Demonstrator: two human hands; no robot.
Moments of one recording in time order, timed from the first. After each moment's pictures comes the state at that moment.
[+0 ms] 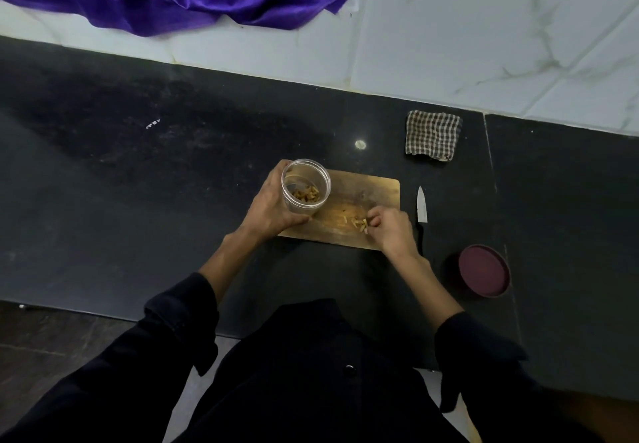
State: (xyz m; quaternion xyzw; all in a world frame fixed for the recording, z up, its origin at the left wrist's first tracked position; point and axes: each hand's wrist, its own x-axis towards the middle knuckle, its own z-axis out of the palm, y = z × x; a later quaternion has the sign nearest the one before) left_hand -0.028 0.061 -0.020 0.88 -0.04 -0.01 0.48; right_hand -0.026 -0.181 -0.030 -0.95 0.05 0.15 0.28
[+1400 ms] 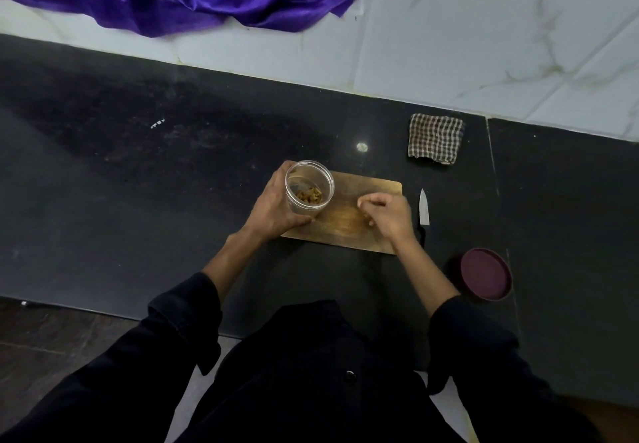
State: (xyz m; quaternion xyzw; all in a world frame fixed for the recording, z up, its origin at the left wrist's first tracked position) left_hand -0.027 0.063 -0.020 0.88 -0.03 -0.02 0.48; right_hand -0.009 -0.166 -0.026 -0.84 0.10 0.11 0.52
